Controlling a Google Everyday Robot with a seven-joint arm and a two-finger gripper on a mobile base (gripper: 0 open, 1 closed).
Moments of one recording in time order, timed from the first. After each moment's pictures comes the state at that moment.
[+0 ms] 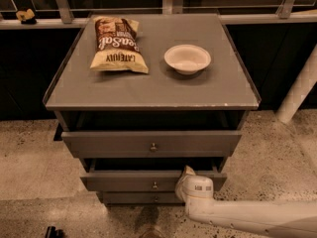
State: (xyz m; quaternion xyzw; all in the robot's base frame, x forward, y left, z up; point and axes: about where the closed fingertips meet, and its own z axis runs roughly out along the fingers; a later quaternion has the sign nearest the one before) arm 0.534 -0.119 0.393 -0.46 0.83 -0.12 0.28
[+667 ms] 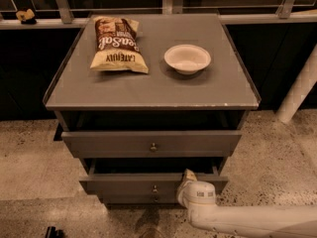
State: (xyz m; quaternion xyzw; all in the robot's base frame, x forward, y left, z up) arm 0.514 -0.123 0.387 -0.49 0.82 -0.12 0.27
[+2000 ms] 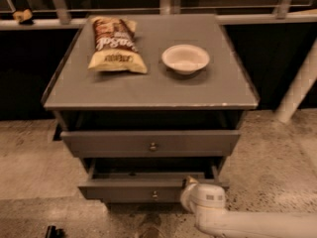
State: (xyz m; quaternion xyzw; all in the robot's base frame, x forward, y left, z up) arm 0.489 -0.126 0.408 -0.49 0.82 -0.09 0.27
